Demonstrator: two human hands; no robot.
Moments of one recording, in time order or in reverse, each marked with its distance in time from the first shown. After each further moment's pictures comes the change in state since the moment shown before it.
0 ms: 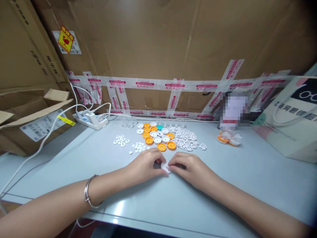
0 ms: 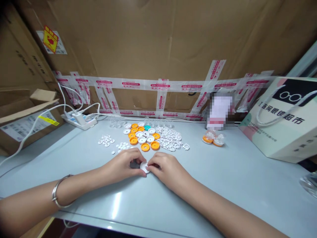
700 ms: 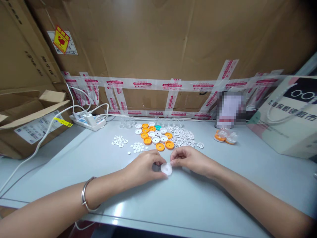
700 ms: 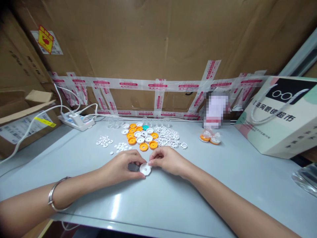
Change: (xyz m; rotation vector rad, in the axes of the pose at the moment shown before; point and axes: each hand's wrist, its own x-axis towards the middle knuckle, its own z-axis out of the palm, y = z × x) left_hand -0.001 0.000 0.001 0.004 -0.038 0.053; right_hand 0.016 0.010 -0.015 0.590 -0.182 0.413
